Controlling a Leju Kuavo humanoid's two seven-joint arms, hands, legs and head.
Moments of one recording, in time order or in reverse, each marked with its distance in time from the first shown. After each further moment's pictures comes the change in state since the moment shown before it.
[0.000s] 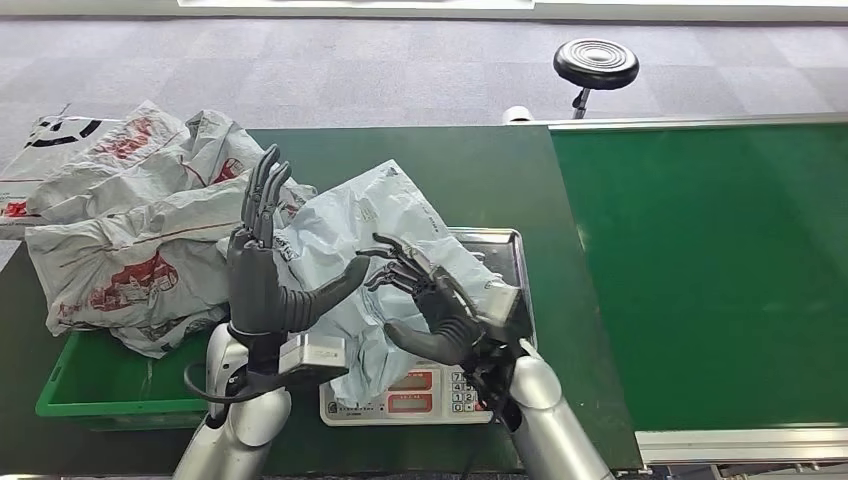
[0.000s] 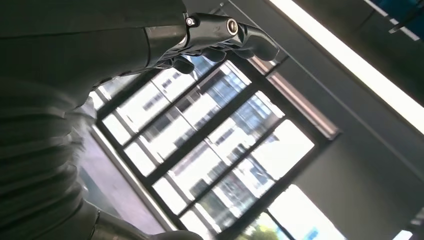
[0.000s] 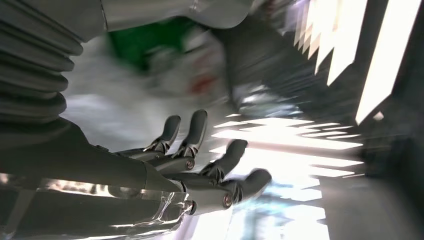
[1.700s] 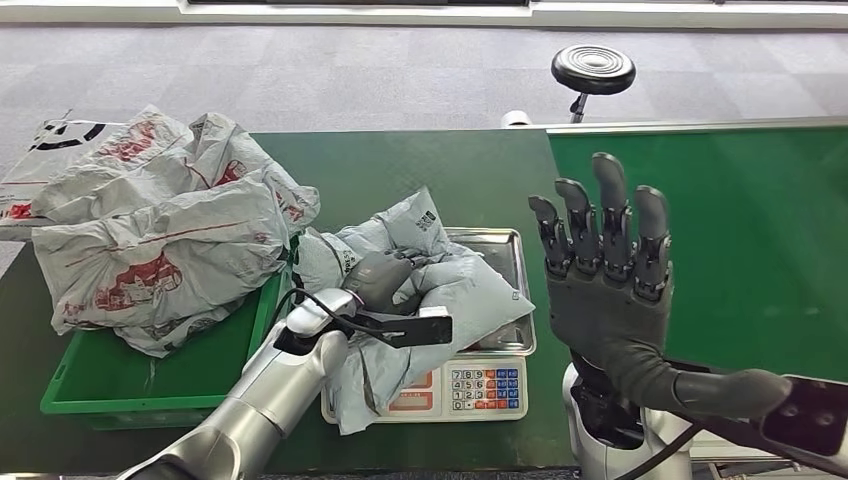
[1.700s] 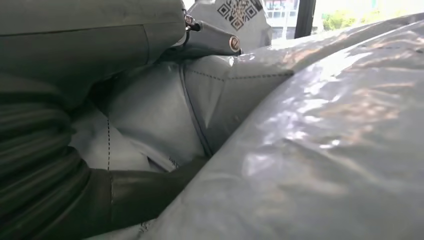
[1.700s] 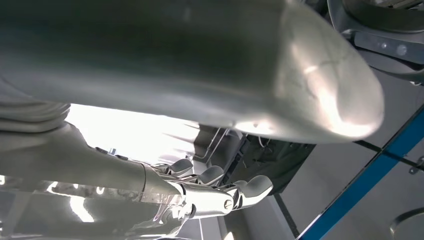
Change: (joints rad) left arm -0.357 -0.054 -0.036 0.834 -0.301 -0.482 0.101; right arm 0.097 0.024 -0.205 -0.571 -0.193 0.289 -0.038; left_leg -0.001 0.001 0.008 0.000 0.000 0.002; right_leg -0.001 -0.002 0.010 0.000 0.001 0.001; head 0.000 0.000
